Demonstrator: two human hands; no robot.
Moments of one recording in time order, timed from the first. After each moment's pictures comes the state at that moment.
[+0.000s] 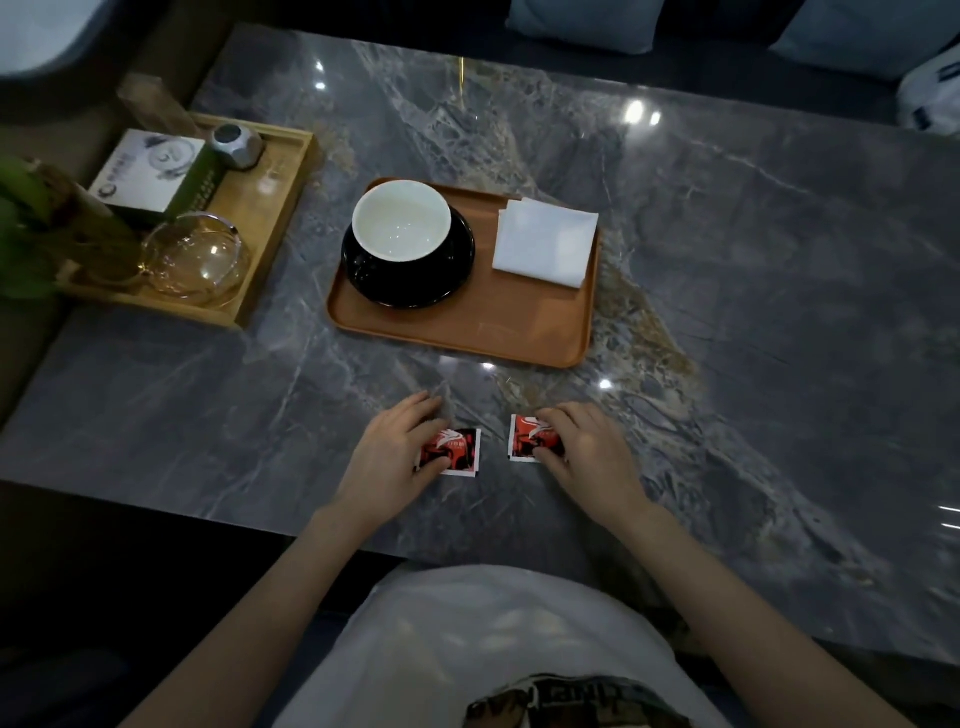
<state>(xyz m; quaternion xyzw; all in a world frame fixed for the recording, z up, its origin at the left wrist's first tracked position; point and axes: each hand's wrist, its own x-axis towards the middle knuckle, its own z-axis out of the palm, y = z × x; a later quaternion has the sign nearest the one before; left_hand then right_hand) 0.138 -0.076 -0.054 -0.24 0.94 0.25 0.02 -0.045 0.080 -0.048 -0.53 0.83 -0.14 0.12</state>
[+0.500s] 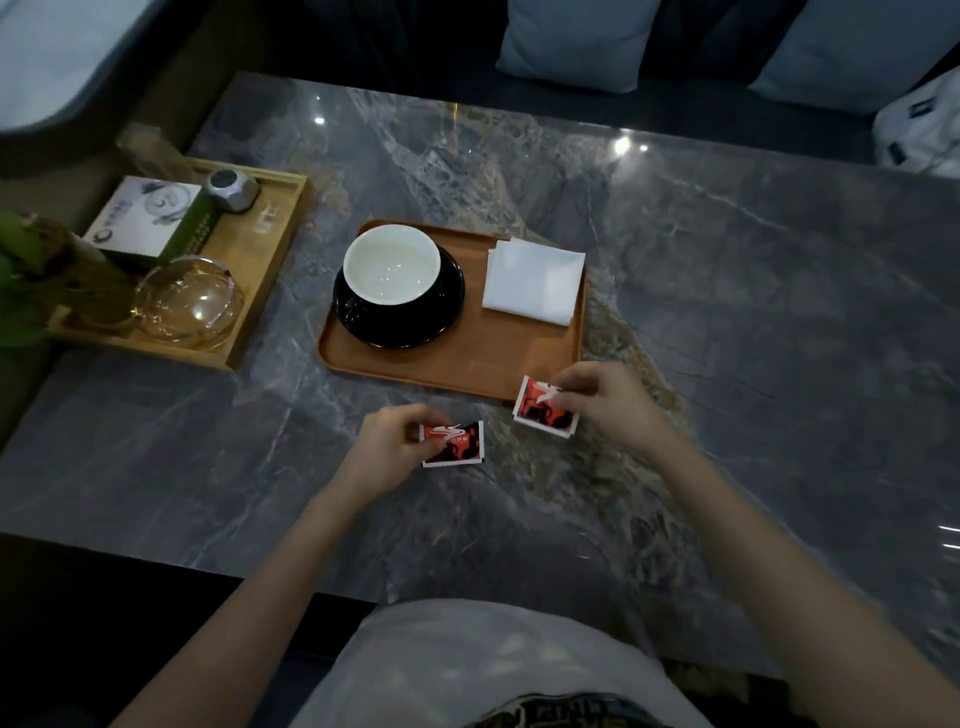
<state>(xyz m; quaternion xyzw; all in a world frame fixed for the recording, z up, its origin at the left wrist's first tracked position) 0.092 -0.107 -0.024 -0.37 0.81 0.45 -0.02 -0.126 0.025 -0.009 -0.35 0.81 -0.32 0.35</state>
